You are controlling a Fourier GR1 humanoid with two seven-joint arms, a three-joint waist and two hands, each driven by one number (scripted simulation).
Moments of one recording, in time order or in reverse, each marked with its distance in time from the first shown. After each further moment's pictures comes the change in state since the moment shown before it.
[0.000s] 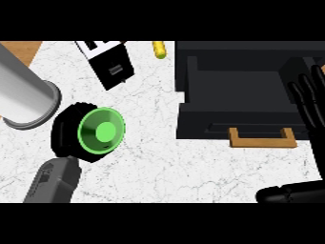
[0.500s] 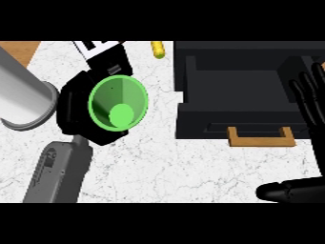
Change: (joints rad) left arm -0.098 -0.059 -0.110 -0.348 0.049 0.178 0.353; right arm -0.013 -0.003 -0.009 0.013 0.002 -0.003 -0.001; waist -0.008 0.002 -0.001
